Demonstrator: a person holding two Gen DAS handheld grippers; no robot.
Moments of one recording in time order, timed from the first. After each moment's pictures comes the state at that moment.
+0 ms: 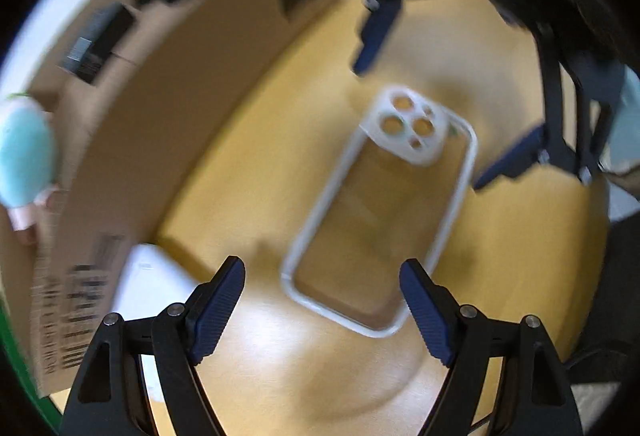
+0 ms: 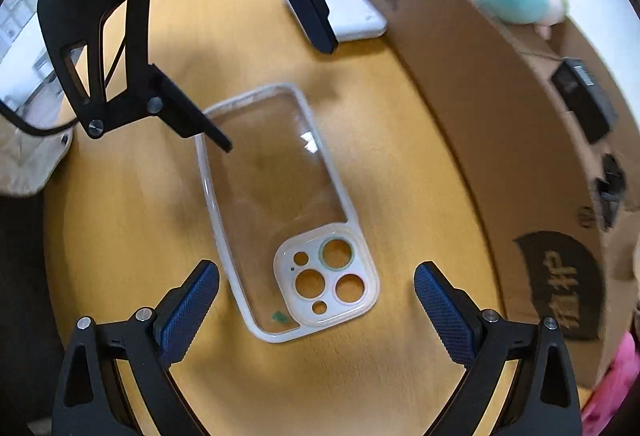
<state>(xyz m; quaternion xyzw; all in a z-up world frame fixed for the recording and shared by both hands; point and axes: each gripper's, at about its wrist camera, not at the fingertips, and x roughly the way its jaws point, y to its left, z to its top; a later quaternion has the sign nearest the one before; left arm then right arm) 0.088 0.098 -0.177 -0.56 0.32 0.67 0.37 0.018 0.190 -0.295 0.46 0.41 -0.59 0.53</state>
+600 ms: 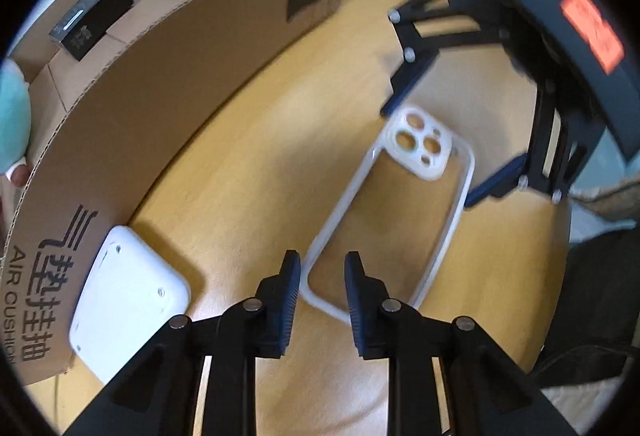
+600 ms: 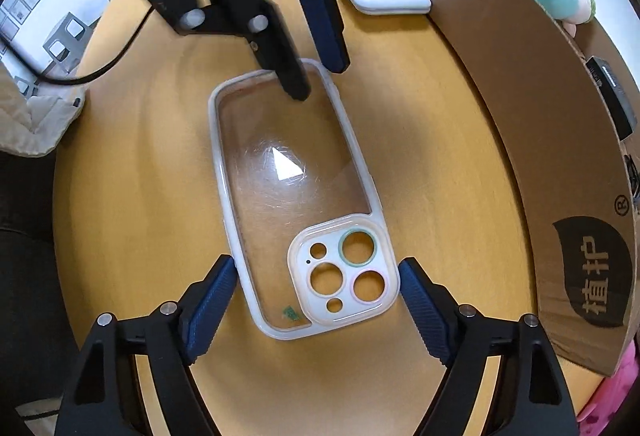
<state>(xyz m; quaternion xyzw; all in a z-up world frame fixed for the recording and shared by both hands) 0.097 0.095 -0.158 -0.56 0.25 0.67 0.41 0.014 0.205 -0.296 0.47 0.42 -0.57 0.53</state>
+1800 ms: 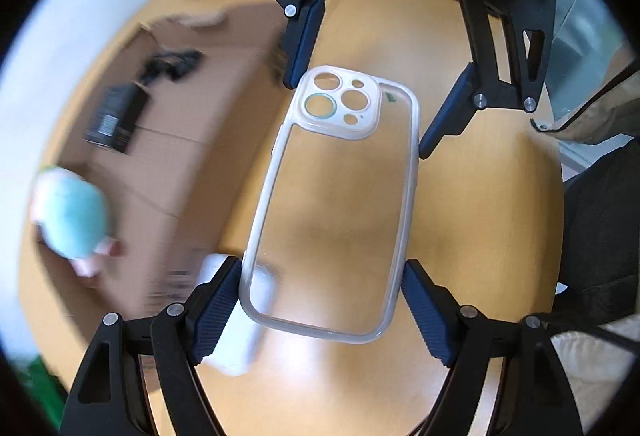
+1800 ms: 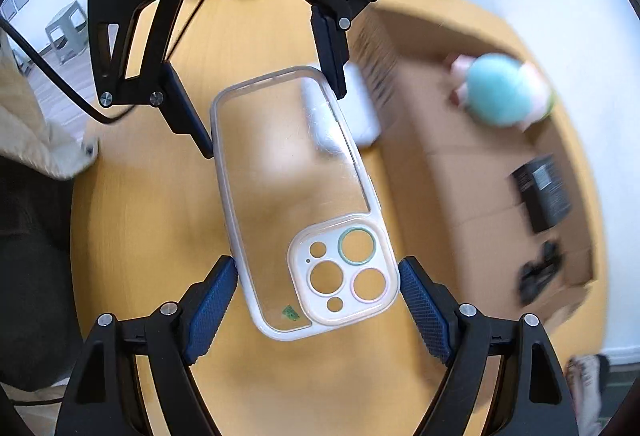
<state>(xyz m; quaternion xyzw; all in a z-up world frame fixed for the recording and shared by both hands) 0.159 0.063 -0.006 -0.45 0.39 0.69 0.43 -0.025 0.148 -0.166 0.36 0.46 -0.61 0.53</state>
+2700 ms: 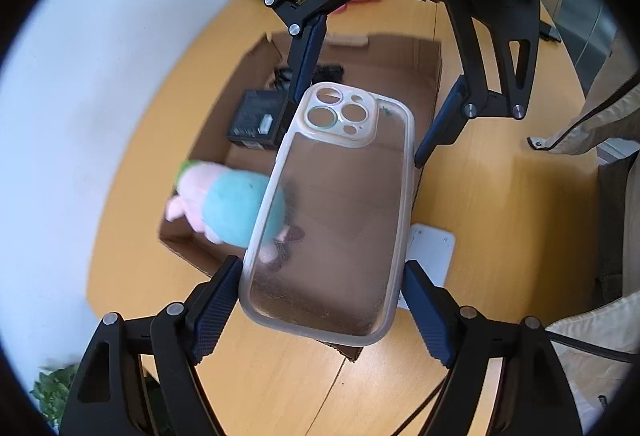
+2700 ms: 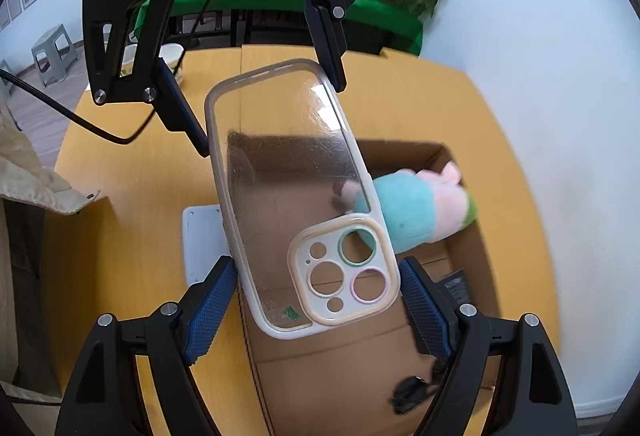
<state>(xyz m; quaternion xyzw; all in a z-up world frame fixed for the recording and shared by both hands) -0.025 -0.053 0.006 -0.43 0.42 0.70 0.39 -0.076 0.031 -0.100 0.31 0.45 -0.64 0.54</state>
